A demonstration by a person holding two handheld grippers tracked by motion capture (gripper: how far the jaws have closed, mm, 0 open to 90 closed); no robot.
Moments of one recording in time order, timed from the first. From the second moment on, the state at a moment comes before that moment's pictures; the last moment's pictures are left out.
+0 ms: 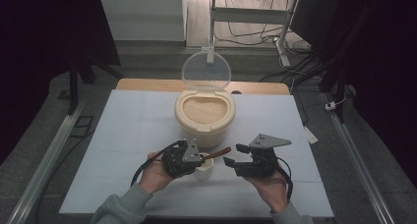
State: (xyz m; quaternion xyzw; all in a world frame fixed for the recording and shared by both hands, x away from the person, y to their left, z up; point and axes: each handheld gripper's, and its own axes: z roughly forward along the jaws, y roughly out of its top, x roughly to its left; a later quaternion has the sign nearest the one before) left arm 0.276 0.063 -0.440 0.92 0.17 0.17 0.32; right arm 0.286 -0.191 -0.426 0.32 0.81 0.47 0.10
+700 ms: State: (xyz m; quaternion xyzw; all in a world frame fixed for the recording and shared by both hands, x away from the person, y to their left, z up) left arm 0.267 0.054 -0.440 0.90 0.17 0.20 0.33; right arm 0.286 -0.178 -0.442 0.39 0.74 0.55 0.05
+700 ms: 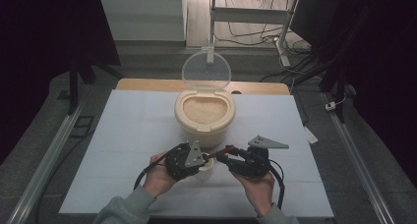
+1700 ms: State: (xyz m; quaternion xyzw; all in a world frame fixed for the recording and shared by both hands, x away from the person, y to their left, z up) left arm 0.261 0.052 -0.439 0.90 0.16 0.22 0.34; right arm 0.288 -0.183 -0.448 0.37 0.69 0.63 -0.03
